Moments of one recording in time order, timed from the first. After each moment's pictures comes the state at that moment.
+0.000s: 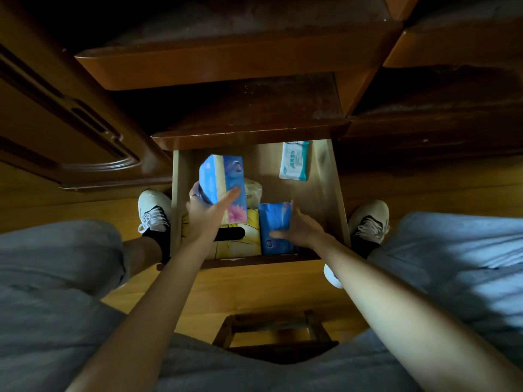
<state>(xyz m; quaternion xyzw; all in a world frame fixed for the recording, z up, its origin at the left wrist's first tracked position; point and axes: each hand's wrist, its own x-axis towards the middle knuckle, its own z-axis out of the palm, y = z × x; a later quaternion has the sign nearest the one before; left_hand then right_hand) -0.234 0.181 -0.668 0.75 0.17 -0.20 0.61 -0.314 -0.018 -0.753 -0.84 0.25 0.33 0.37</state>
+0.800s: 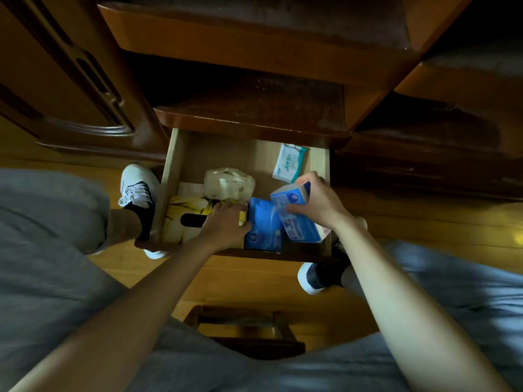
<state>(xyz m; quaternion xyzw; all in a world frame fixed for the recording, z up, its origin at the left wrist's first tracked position) -0.268 0.165 -0.726 0.91 -0.16 -0.30 0.23 -0.297 -0.081 -0.682 -0.91 0.17 0.15 0.35</state>
